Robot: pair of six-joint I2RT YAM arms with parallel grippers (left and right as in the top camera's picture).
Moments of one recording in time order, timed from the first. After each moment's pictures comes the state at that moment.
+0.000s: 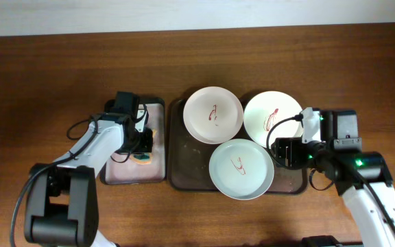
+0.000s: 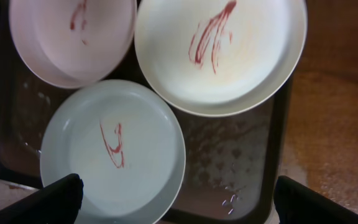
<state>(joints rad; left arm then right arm) -0.15 1.77 1.05 -0.69 0.07 -0.09 0.04 1.09 0.93 -0.92 -0.18 0.06</state>
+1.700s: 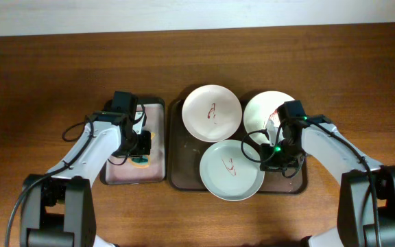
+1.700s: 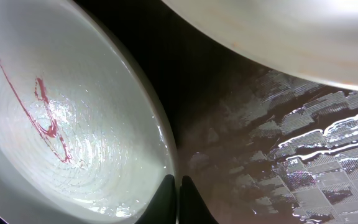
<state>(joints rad) -0.15 1.71 1.06 -0.80 0.08 -0.12 0.11 1.68 0.93 -0.87 -0.35 0.08</state>
